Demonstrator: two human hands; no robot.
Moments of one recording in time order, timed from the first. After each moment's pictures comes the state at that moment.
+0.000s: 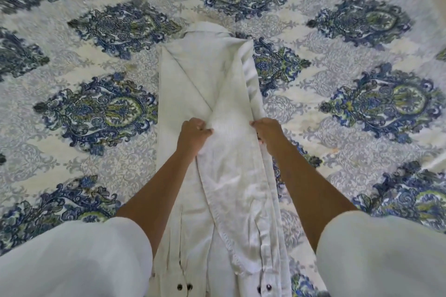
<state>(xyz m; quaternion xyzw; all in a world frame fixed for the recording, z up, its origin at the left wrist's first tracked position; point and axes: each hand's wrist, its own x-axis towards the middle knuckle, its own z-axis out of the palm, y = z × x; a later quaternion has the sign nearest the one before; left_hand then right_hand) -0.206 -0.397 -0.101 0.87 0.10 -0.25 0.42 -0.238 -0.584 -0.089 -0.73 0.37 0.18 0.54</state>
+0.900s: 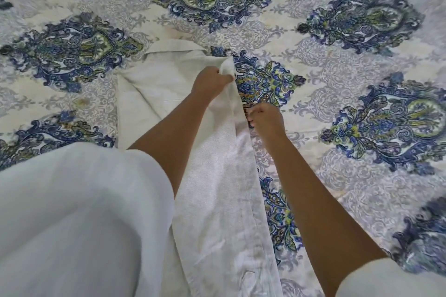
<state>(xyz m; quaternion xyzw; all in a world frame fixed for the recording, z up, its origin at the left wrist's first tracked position) -0.013 -0.544 -0.102 0.90 -0.03 -0.23 0.37 -0.132 -0.641 -0.109 -0.77 0.38 0.08 0.51</state>
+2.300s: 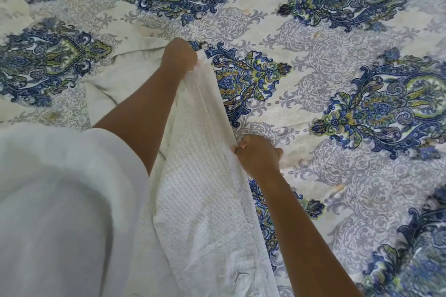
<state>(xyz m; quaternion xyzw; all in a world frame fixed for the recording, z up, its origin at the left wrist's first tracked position) 0.042 -0.566 -0.104 0.95 -0.03 -0.21 0.23 -0.192 -0.635 -0.111 -0.85 0.33 0.22 0.35</state>
